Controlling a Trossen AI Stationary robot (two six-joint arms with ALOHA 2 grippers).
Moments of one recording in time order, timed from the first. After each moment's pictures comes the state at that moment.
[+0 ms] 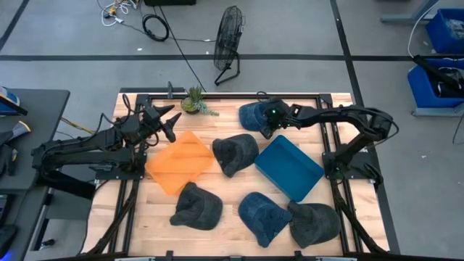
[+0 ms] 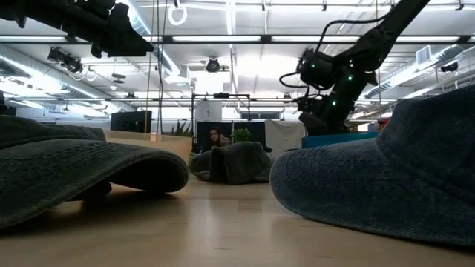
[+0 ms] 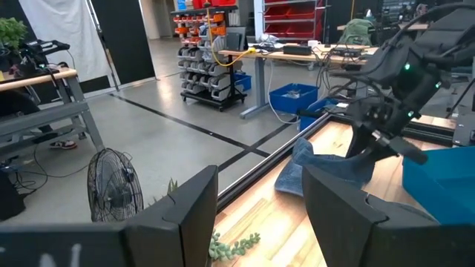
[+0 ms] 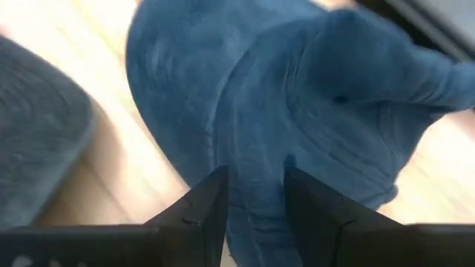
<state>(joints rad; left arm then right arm) 0.22 0.55 0.45 0.01 -0.55 0.01 -0.53 1.57 0.78 -0.17 0.11 0.12</state>
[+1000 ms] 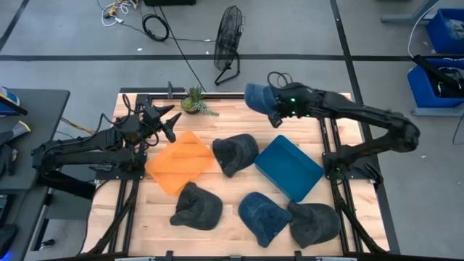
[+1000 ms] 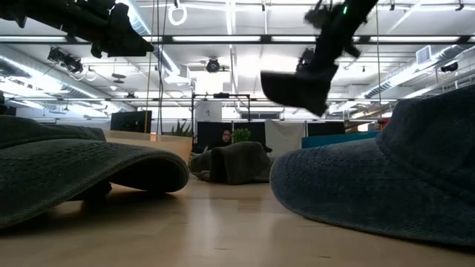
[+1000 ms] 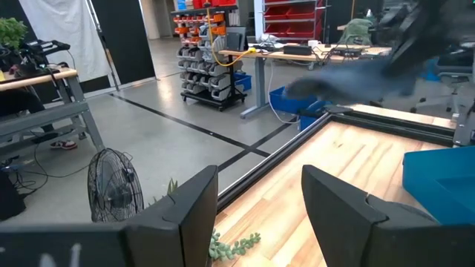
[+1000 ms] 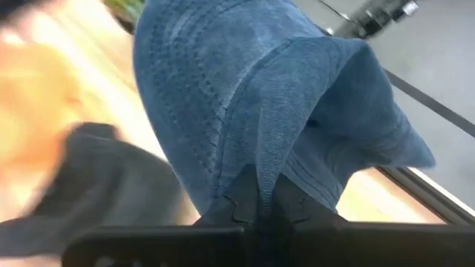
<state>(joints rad) 0.22 0.55 0.45 0.01 -0.55 0.01 -0.37 1.24 1.20 -0.77 0.25 0.31</state>
